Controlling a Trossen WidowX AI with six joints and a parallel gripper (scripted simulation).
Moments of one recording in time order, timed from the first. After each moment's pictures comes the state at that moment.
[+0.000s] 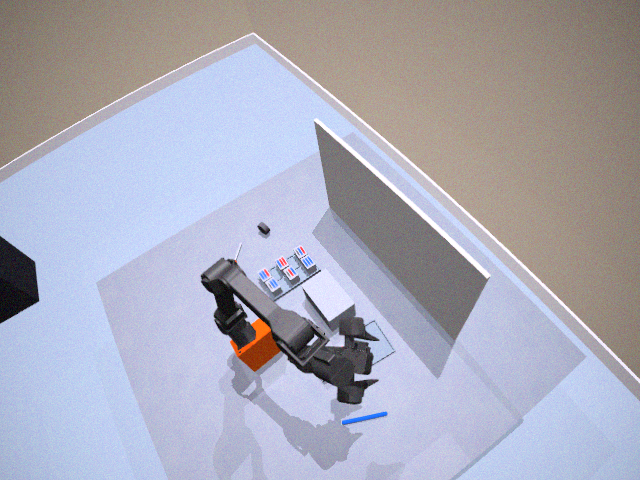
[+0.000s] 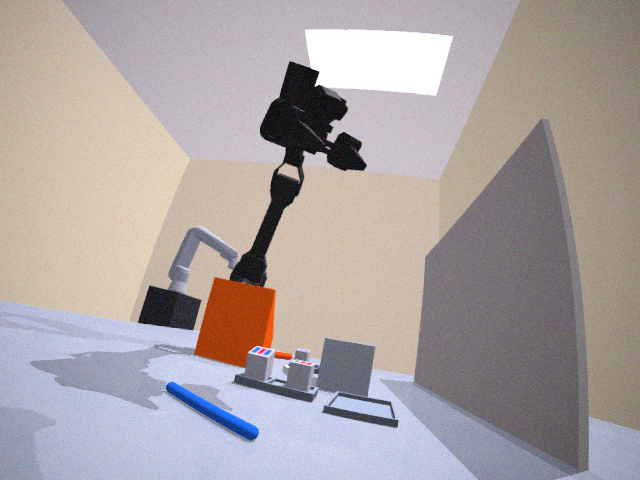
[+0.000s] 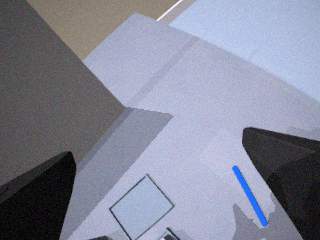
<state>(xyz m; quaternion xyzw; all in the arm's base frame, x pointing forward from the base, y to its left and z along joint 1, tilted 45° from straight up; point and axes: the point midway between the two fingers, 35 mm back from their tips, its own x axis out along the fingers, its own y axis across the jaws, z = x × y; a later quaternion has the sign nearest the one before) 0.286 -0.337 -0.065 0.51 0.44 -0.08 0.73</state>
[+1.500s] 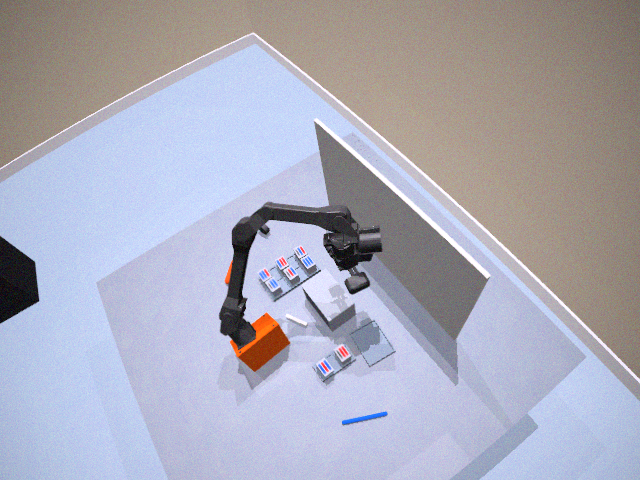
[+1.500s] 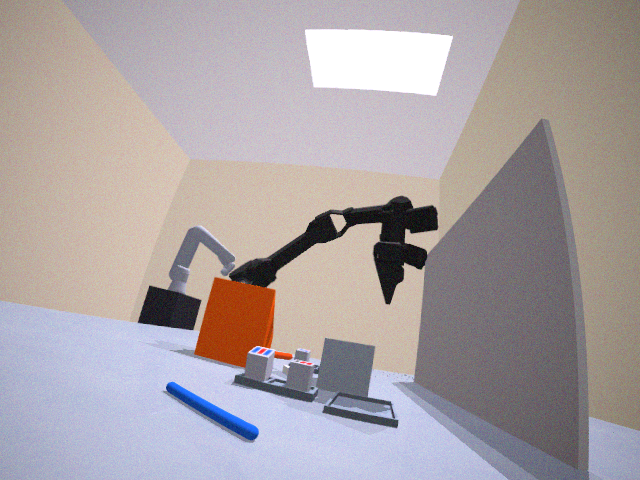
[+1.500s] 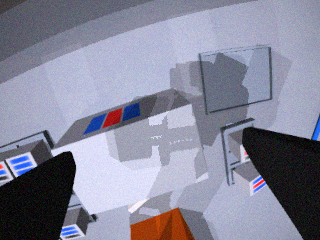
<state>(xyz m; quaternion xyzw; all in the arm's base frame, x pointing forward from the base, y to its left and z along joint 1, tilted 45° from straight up) 0.371 -0.024 0.020 0.26 0.72 0.24 0.60</state>
